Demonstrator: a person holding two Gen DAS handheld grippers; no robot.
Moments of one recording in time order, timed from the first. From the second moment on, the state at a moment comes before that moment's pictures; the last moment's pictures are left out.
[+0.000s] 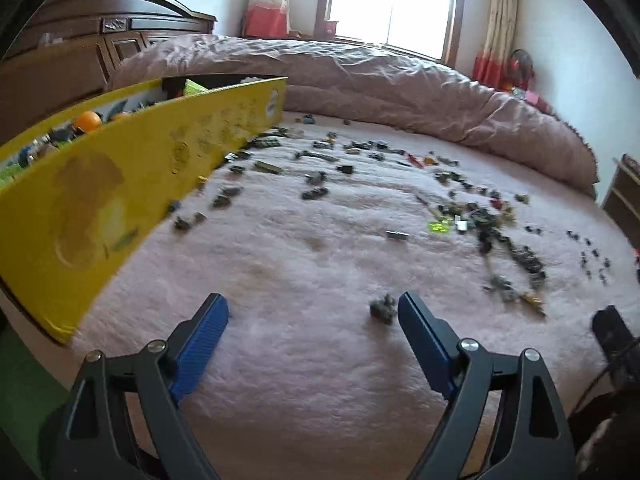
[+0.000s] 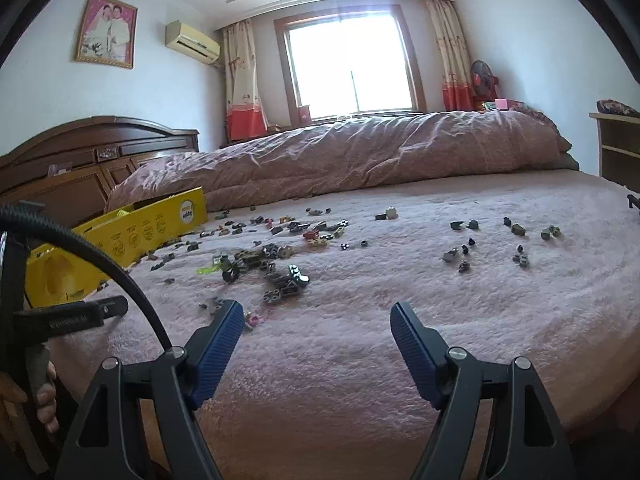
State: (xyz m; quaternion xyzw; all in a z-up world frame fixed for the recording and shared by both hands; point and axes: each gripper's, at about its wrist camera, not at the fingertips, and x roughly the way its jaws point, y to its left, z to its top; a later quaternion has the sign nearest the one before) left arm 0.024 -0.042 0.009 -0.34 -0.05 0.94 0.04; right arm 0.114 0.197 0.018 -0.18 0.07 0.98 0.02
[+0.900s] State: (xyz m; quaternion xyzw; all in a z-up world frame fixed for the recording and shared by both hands) left arm 0.031 -0.011 -0.005 -0.28 0.01 0.95 0.12; right arm 0.098 0.147 0.021 -0.20 0.06 0.97 -0.13
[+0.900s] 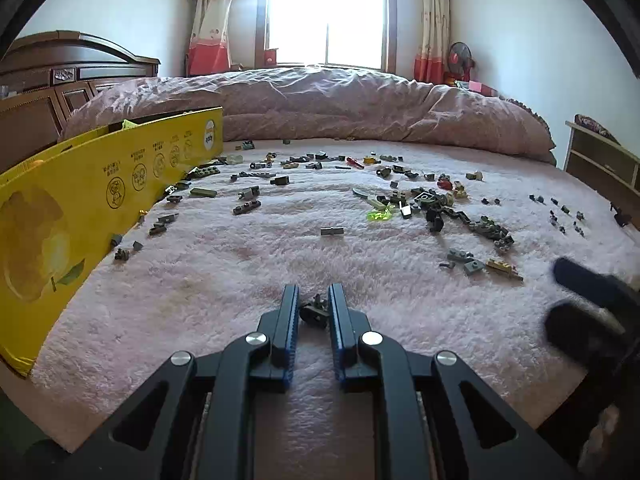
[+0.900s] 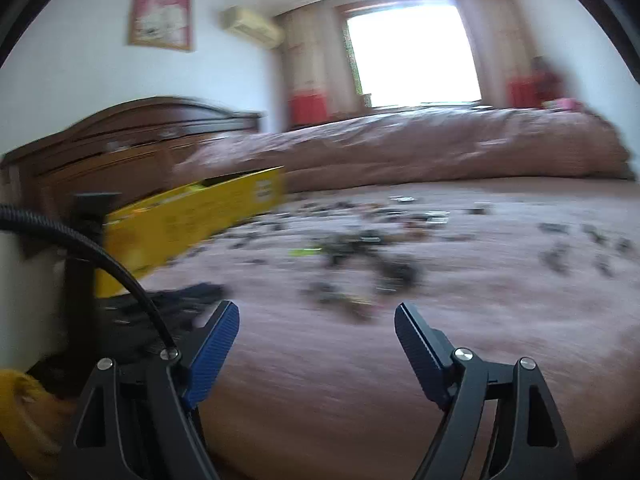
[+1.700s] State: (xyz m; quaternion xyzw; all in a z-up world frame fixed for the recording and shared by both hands) left arm 0.031 -0.016 -0.005 -0.28 0.00 0.95 0.13; right arm 0.056 0.169 0.001 -0.23 0.08 0.97 0.02
